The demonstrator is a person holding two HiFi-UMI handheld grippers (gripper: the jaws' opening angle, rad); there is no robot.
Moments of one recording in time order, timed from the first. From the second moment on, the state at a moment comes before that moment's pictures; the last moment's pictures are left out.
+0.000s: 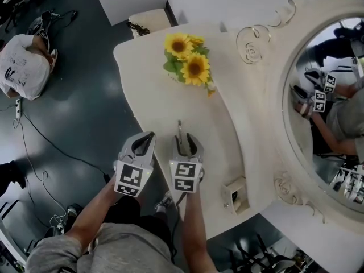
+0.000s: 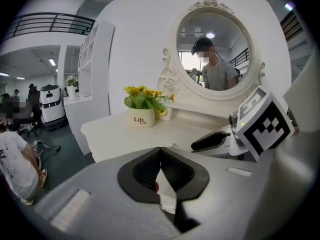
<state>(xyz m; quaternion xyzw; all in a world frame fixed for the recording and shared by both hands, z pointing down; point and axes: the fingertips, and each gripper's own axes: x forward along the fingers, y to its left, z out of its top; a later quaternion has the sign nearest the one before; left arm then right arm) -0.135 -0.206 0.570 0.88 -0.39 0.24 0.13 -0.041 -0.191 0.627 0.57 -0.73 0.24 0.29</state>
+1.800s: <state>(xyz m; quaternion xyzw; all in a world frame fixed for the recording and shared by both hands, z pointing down) -0.025 -0.102 0.464 0.94 -0.29 0.19 0.05 0.069 -0.054 0.498 0.68 -0.66 0.17 0.26</state>
